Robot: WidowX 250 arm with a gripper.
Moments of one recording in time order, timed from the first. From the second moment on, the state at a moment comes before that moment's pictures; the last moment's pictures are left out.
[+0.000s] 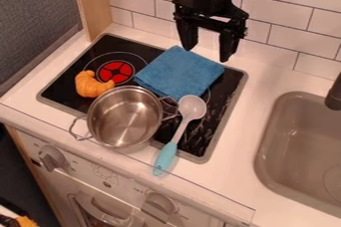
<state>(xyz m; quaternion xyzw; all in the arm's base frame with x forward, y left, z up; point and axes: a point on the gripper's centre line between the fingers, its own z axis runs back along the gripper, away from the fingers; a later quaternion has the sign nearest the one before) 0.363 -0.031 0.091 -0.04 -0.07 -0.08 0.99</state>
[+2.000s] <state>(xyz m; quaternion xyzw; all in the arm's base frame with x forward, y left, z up) 0.257 0.101 0.015 0.08 -0.04 -0.02 1.00</state>
